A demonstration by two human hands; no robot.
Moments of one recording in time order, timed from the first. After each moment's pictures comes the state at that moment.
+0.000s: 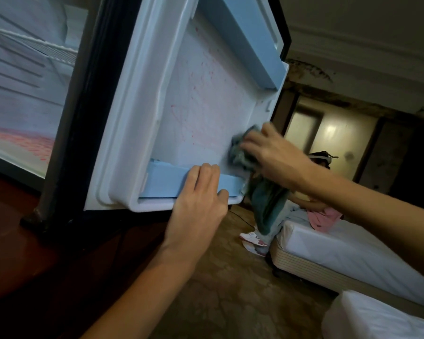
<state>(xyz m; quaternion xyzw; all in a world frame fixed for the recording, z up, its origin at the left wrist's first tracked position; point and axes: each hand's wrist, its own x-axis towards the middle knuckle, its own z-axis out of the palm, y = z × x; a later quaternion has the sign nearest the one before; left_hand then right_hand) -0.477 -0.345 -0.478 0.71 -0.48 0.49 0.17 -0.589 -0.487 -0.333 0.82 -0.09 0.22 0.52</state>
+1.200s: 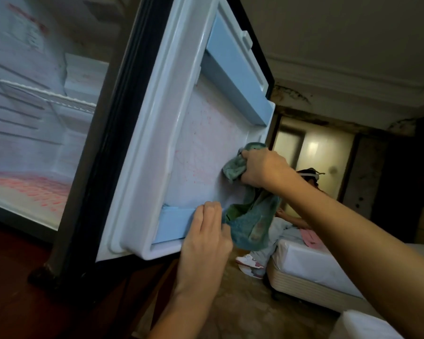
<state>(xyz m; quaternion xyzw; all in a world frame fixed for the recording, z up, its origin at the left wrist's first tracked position) -0.481 -0.349 -0.477 0.72 -0.49 0.43 0.22 -0.540 -0.445 -0.291 0.82 -0.47 0.18 0.27</state>
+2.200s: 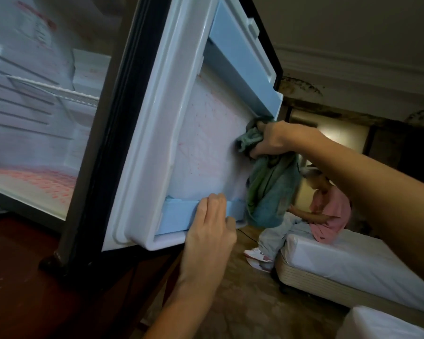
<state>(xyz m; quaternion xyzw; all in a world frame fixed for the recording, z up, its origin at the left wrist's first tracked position) -0.478 -0.349 -0.477 0.72 -0.49 0.45 0.21 -0.549 -0.439 -0.235 0.83 -0.48 0.11 0.24</state>
